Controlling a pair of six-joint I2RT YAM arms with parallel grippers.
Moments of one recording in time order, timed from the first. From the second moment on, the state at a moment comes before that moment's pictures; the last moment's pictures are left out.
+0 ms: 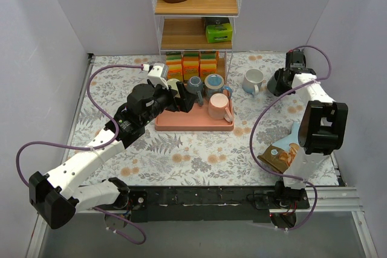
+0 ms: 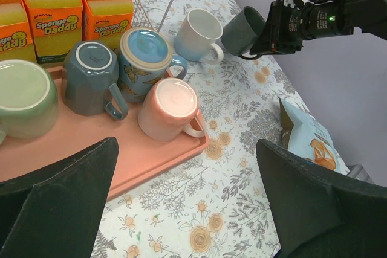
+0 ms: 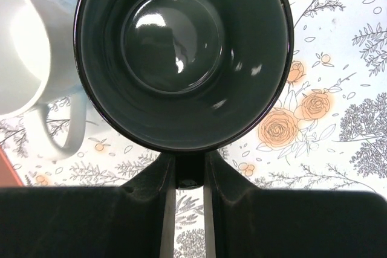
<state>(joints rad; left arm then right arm) -0.70 1.09 0.99 -0.06 -0.04 -0.45 -0.06 1.80 1.41 -0.56 0.10 0.19</state>
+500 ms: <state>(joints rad) -0.70 1.09 0.99 -0.07 -0.04 -0.45 -0.04 1.89 1.41 -0.50 0.14 0.12</state>
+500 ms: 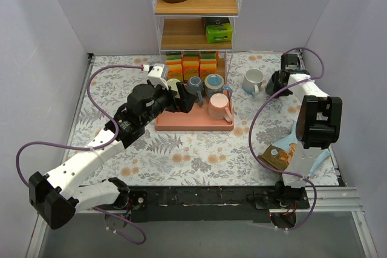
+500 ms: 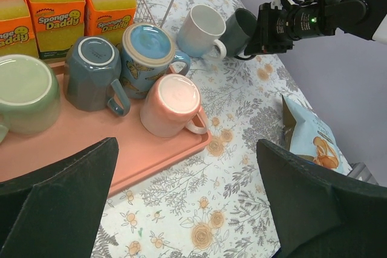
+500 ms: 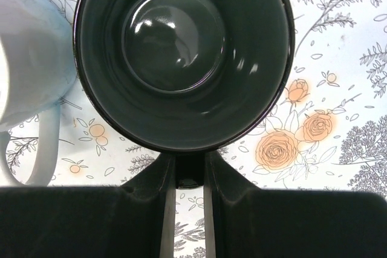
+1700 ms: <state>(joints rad) -0.69 1.27 1.04 -0.26 -0.13 -0.54 0.00 1.68 1.53 -0.60 0.08 0.19</state>
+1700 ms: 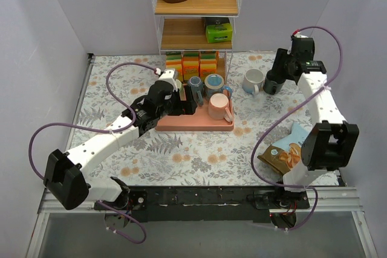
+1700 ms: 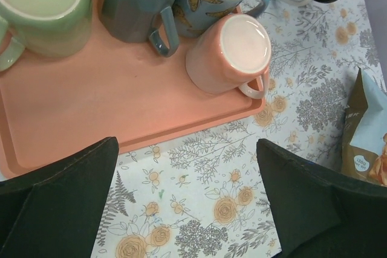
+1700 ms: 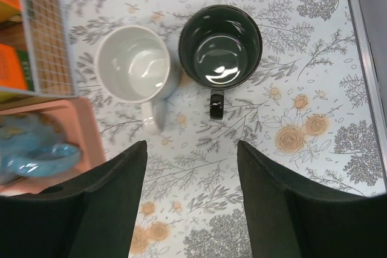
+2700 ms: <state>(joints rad) -0.99 2.19 1.97 -0.82 -0.25 -1.20 0.00 1.13 1.15 -0.81 -0.14 0.50</state>
